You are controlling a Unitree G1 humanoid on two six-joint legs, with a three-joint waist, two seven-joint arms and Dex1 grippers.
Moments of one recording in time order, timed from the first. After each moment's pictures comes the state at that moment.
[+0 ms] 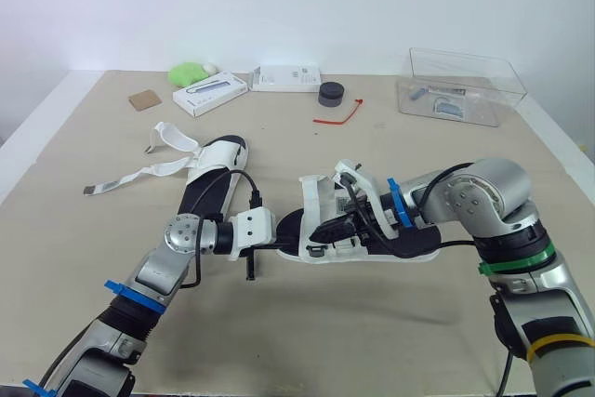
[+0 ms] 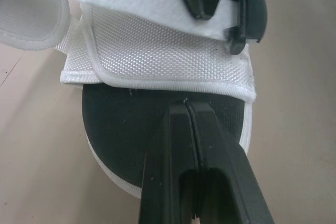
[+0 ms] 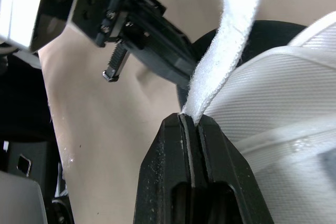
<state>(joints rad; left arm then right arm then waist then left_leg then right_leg) -0.42 0.46 -0.33 0.10 -0.08 -0.05 -1.07 -0.84 -0.64 0.24 -0.14 0.83 1.53 0.77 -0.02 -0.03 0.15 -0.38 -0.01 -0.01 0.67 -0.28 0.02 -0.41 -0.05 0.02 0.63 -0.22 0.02</state>
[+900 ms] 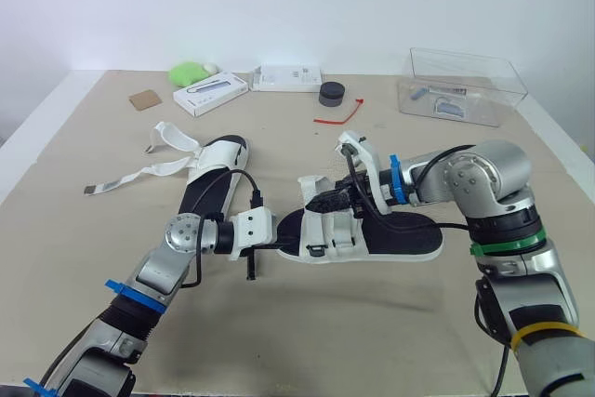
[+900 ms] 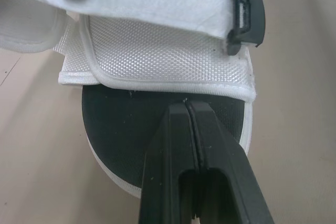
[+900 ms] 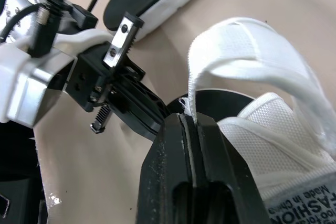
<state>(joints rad) -0.43 0.46 -0.33 0.10 -0.08 -0.05 -1.07 -0.90 -0.57 0.17 -0.03 0.74 1.46 0.73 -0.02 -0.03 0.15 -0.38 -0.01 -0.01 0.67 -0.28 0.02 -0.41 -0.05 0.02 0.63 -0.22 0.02</state>
